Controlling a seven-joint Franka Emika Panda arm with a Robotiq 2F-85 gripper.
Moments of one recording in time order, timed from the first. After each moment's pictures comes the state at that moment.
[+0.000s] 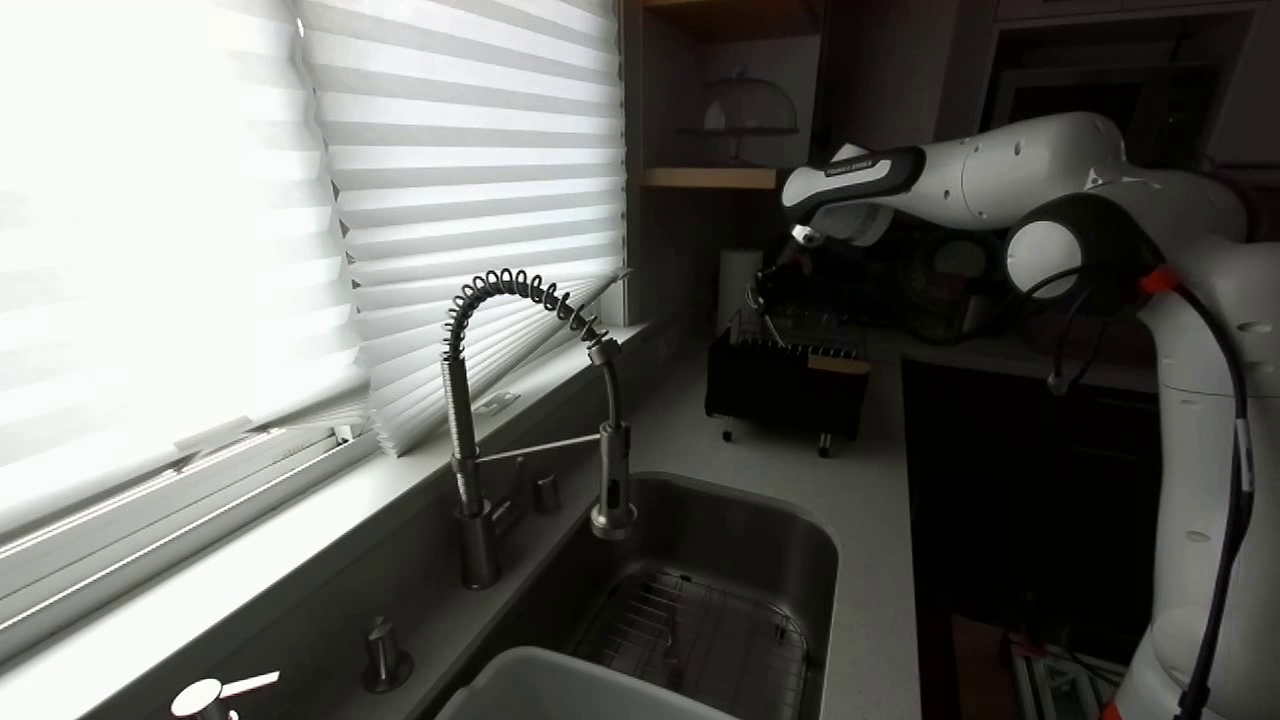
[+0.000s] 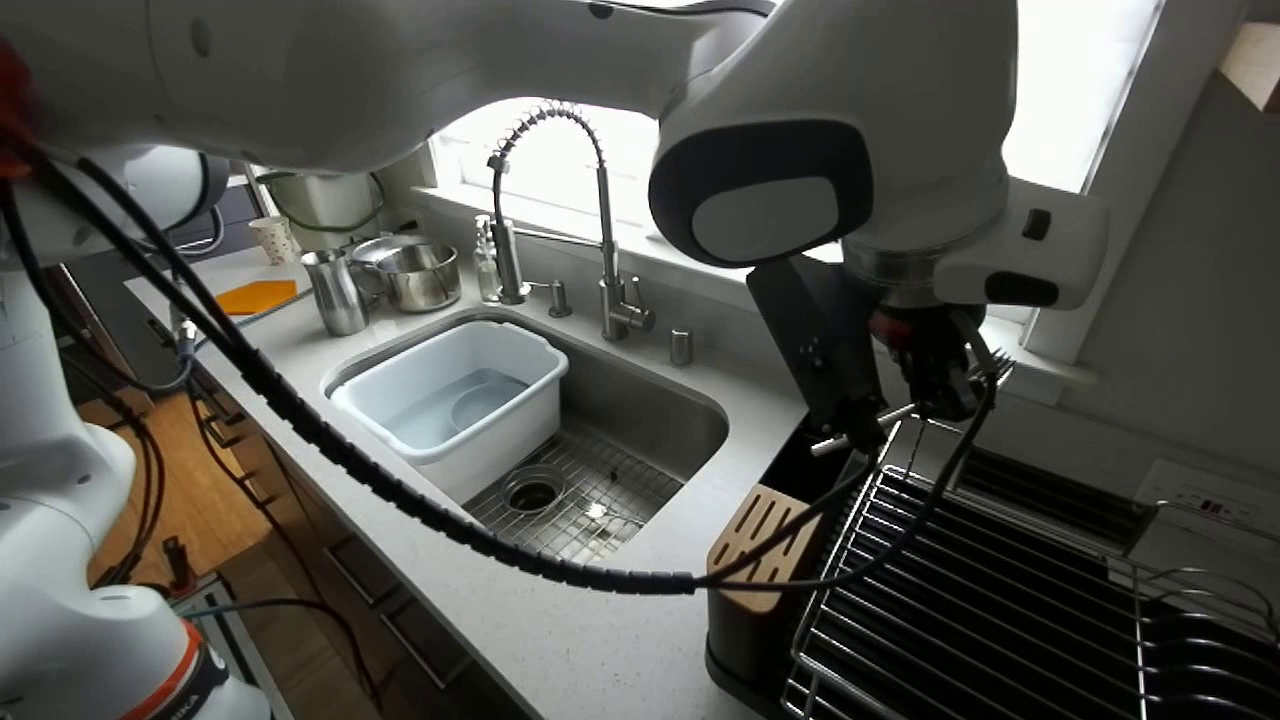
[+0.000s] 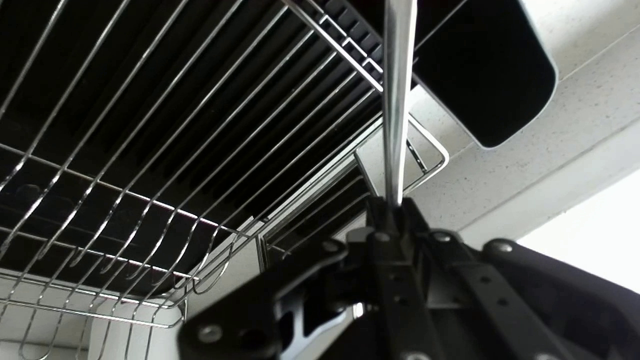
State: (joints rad) arm -0.50 0.28 -0.36 -1.53 0.45 2.18 -0.29
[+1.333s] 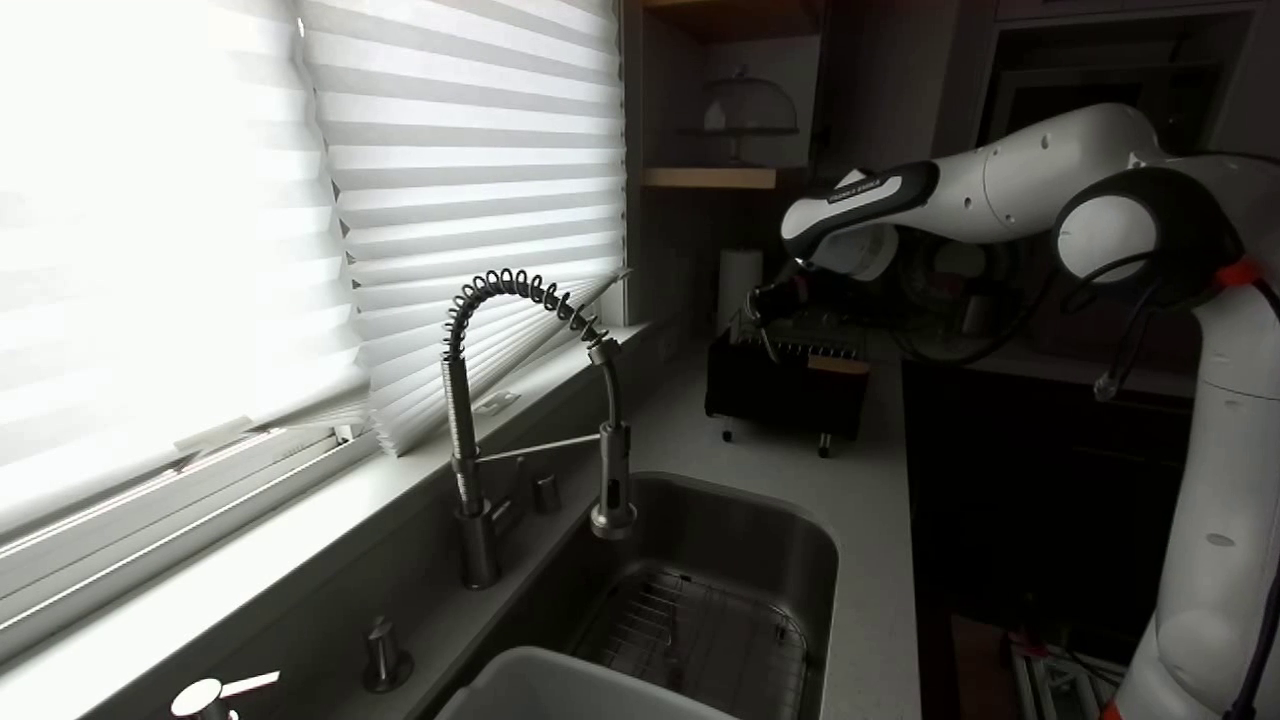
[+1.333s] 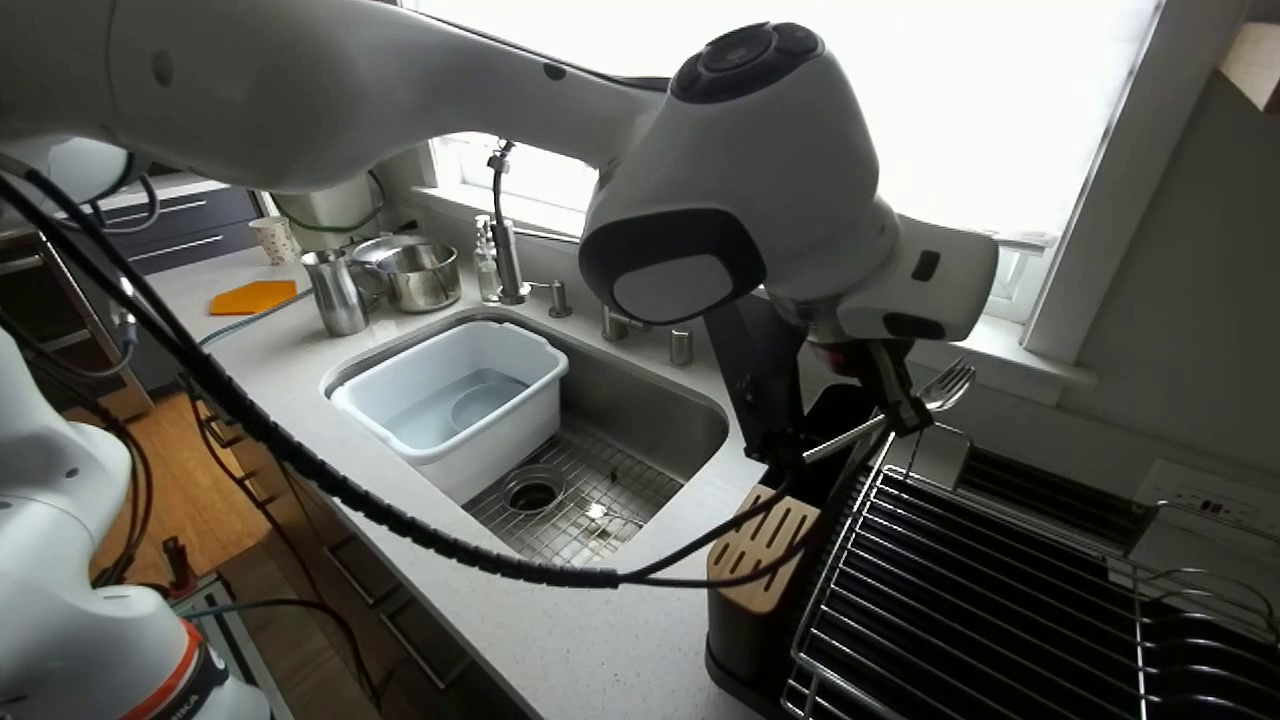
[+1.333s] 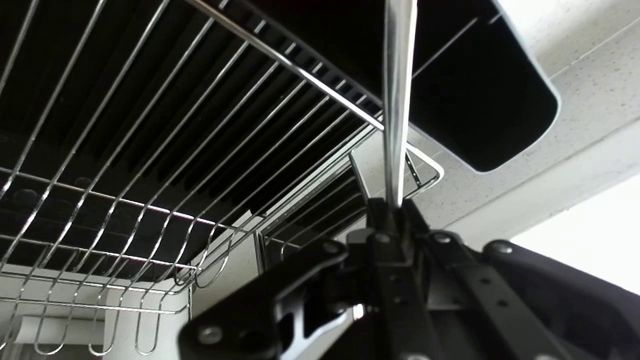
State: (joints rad) arm -0.47 0.16 -0.32 -1.82 0.44 2.50 -0.28
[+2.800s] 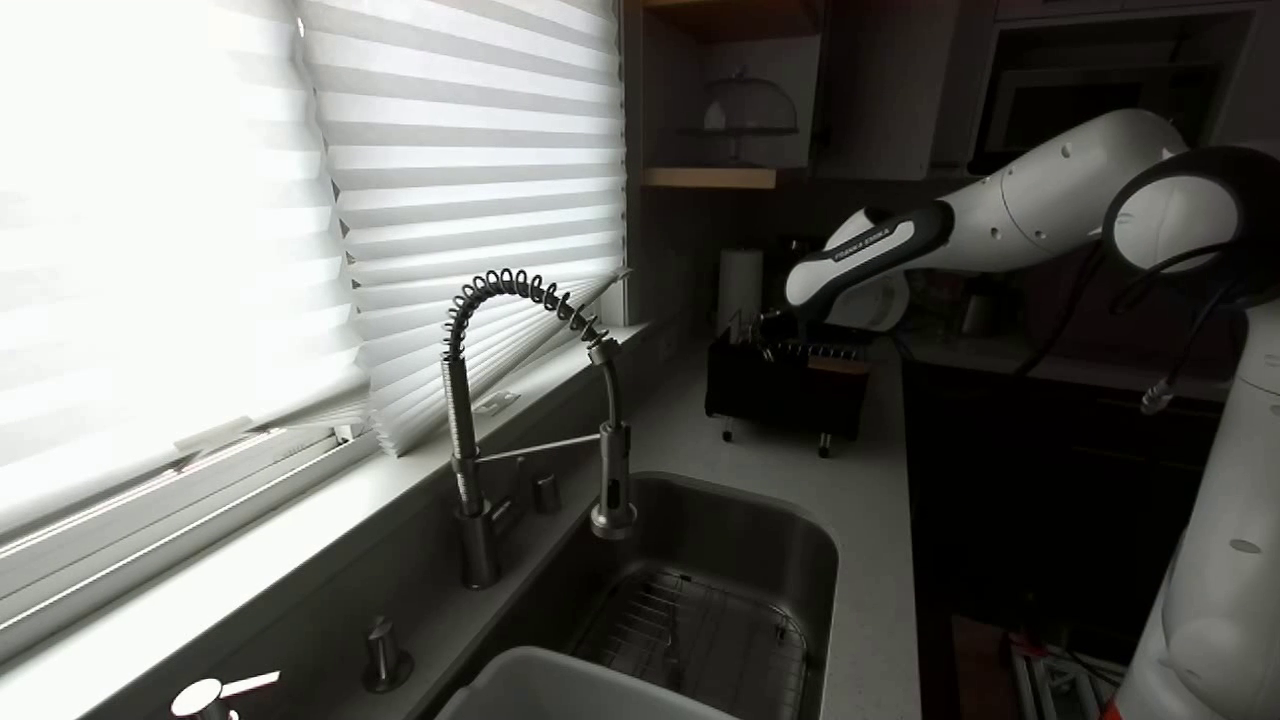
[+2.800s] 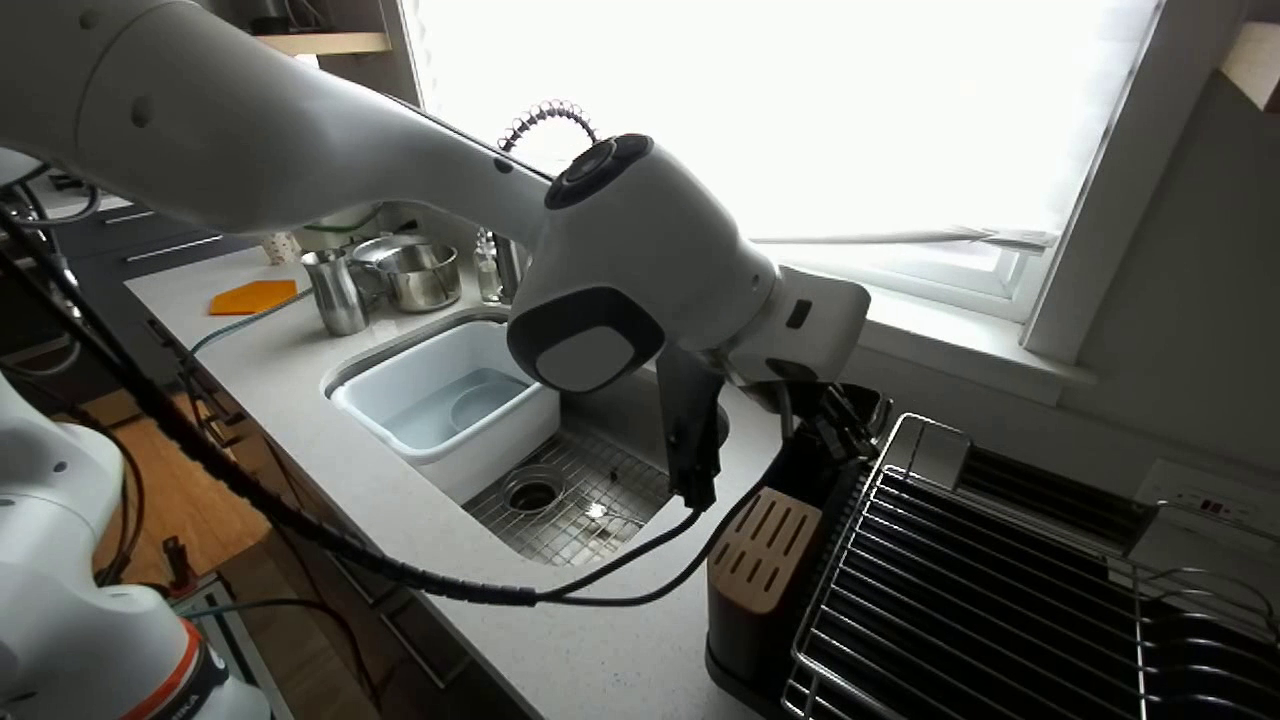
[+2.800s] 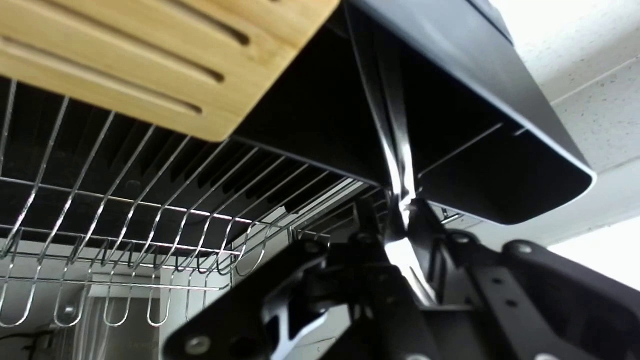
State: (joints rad) arm -0.40 0.05 -0.32 -2.12 0.28 2.89 -0.12
